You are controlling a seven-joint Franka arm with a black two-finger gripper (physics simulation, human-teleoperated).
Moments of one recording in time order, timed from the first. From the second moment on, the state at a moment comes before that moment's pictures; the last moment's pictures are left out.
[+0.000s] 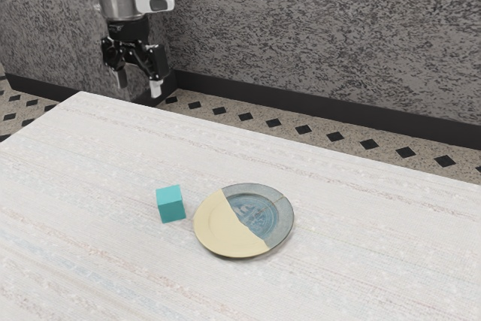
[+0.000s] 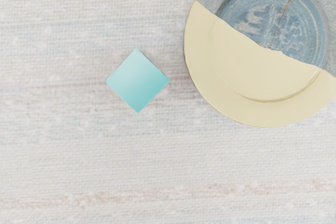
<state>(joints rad) 0.08 0.10 -0.11 -1.45 0.01 1.45 0.04</state>
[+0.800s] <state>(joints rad) 0.09 0.48 0.02 -1.41 -0.12 1.67 -0.32</state>
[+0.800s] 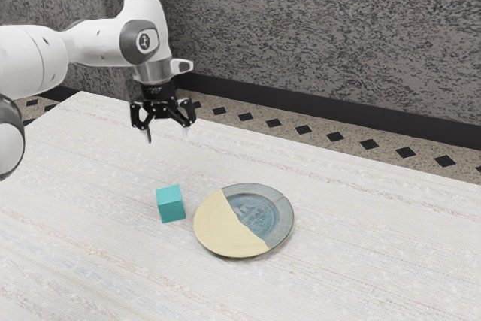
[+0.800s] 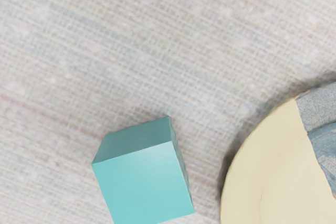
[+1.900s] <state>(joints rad) 0.07 0.36 0.04 -1.85 -0.21 2.08 -0.53</state>
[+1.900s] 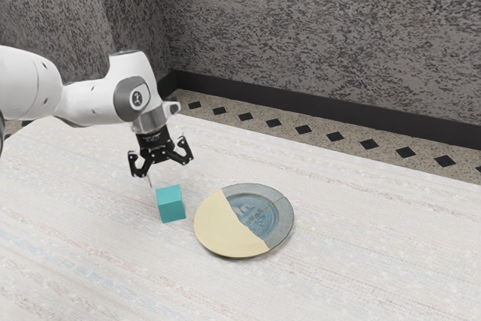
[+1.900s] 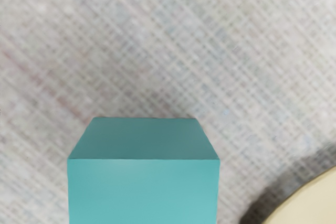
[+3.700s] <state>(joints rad) 0.01 0.32 0.04 -1.95 -0.26 2.20 -0.37</state>
